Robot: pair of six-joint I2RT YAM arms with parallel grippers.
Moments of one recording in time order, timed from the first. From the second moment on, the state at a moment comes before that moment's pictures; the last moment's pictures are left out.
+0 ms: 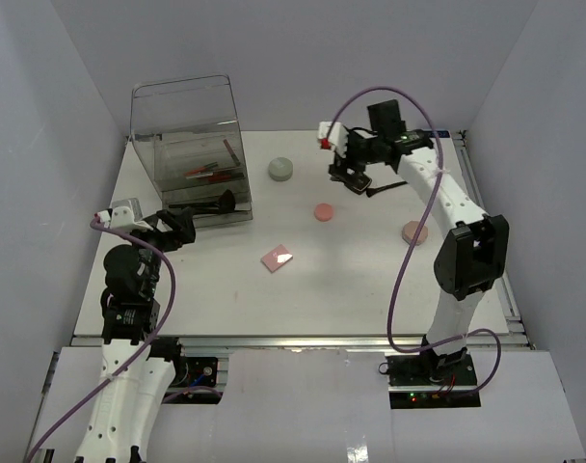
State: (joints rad) left arm -0.04 0.48 0.56 -0.05 -0.03 -0.33; right arm 0.44 1.87 1.82 -0.69 -0.61 -1.00
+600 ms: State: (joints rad) left arm -0.04 0.52 0.56 -0.04 0.05 -0.32; right arm 0.04 2.26 2.00 -0.91 -0.41 -1.50
